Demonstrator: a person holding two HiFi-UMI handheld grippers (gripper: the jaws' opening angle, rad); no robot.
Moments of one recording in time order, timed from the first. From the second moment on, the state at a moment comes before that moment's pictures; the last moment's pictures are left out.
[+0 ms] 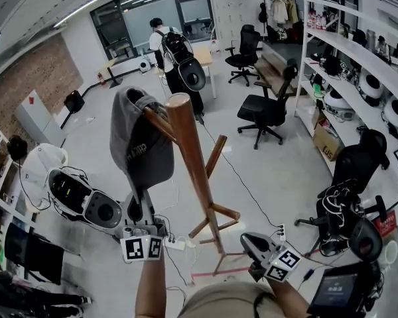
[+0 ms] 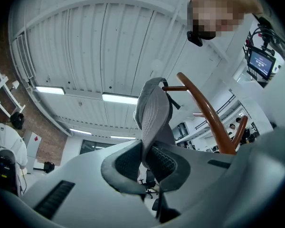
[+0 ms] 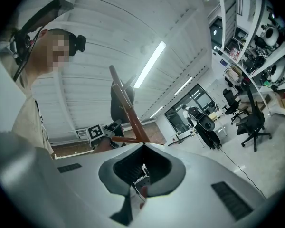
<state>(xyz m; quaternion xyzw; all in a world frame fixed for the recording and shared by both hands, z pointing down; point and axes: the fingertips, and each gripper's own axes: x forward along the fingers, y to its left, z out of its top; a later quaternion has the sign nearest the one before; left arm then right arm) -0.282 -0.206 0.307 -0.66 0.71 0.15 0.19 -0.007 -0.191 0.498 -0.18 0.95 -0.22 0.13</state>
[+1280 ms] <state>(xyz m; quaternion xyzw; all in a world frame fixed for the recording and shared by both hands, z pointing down) -0.300 -0.197 0.337 -0.63 0.75 0.14 0.15 -0.004 -0.192 0.507 -0.16 0.95 -0.23 0.12</state>
